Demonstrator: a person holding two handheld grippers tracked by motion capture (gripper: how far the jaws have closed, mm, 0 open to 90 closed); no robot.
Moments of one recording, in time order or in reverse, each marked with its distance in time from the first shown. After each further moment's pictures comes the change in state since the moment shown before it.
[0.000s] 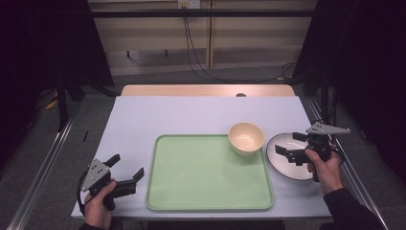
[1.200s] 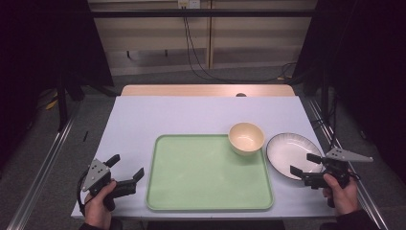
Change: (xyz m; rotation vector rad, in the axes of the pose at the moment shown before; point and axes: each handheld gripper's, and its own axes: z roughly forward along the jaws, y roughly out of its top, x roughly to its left) left arm 0.000 0.000 0.000 0.003 -0.002 0.000; right arm -0.001 -0.061 -0.043 -0.015 -0.028 0.055
